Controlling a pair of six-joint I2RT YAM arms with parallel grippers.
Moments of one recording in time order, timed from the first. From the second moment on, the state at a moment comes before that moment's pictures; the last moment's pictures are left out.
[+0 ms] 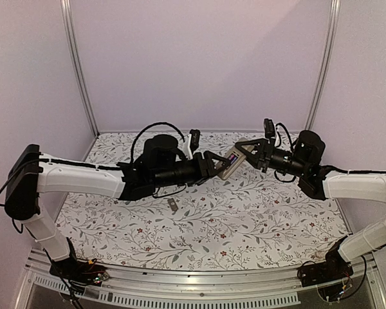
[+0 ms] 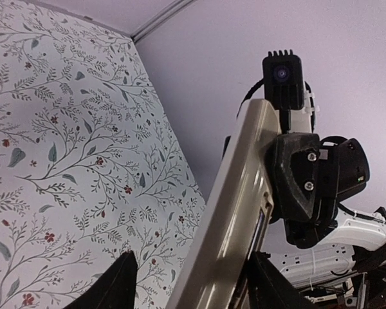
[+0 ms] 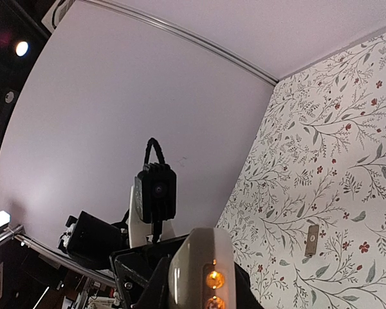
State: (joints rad) left arm -1.02 1.68 1.07 0.40 0.09 -0.99; right arm 0.57 1.35 0.68 0.73 -0.56 1.10
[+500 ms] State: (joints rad) left arm -1.01 1.53 1.16 0.05 -0.01 -0.69; right arm 0.55 1.33 0.68 0.58 -0.57 1.00
